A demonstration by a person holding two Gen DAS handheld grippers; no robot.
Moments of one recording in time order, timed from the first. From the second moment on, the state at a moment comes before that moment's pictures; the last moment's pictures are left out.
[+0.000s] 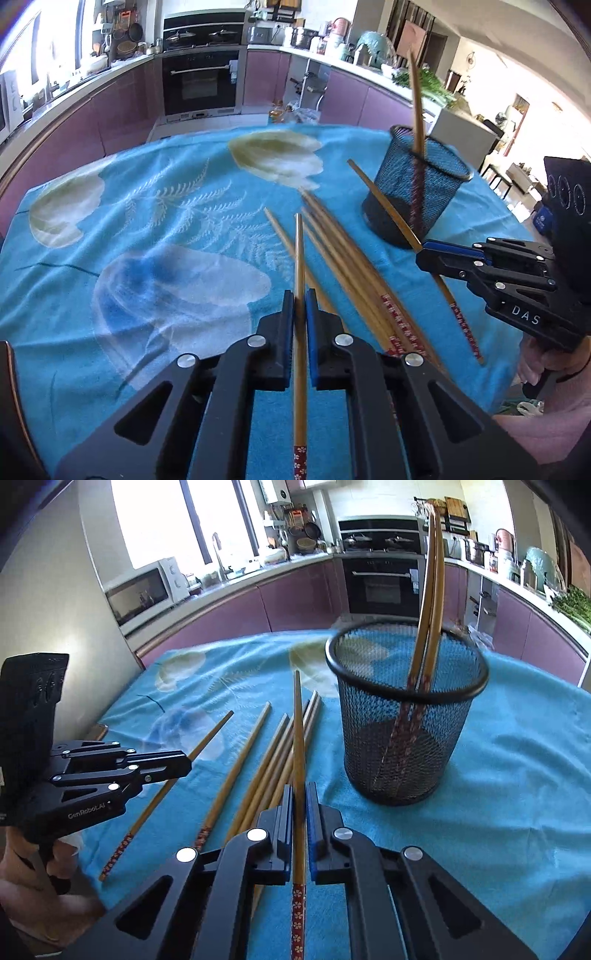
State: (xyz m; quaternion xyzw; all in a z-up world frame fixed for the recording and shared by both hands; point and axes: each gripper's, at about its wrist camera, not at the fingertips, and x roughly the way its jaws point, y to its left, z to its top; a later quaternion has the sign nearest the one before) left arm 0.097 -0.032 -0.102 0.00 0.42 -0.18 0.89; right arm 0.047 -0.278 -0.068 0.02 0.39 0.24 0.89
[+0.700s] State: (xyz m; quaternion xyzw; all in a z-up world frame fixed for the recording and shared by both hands) left arm 0.065 -0.027 0.019 -0.05 0.29 -0.29 0.91; right arm 0.023 -0.321 0.011 0.06 0.28 0.26 0.92
